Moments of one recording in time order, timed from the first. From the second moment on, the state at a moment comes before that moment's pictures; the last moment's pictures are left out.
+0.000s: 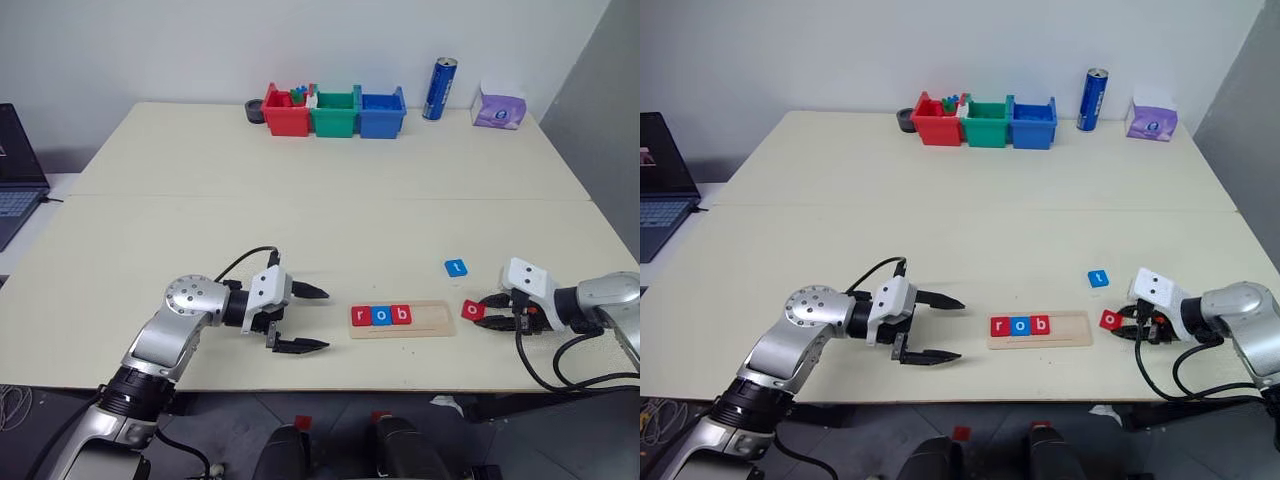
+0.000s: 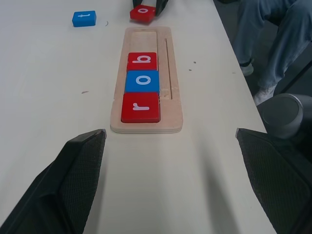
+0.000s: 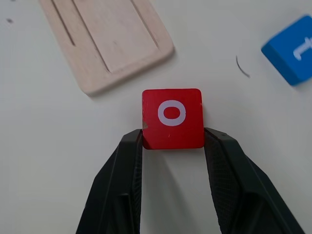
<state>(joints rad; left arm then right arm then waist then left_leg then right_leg) -0.35 0.65 -0.20 0.01 -0.29 0.13 -1.32 -0.26 -1.03 0.10 -0.08 0.22 0.45 1.20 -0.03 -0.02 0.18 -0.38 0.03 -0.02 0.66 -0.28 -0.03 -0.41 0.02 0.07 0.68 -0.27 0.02</state>
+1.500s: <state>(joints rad) -0.33 0.65 -0.20 -0.01 -0.28 0.12 -1.30 -0.52 -0.90 0.38 -0.10 0.02 0.41 1.30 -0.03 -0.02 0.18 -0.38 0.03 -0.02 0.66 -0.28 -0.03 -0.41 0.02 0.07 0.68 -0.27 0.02</state>
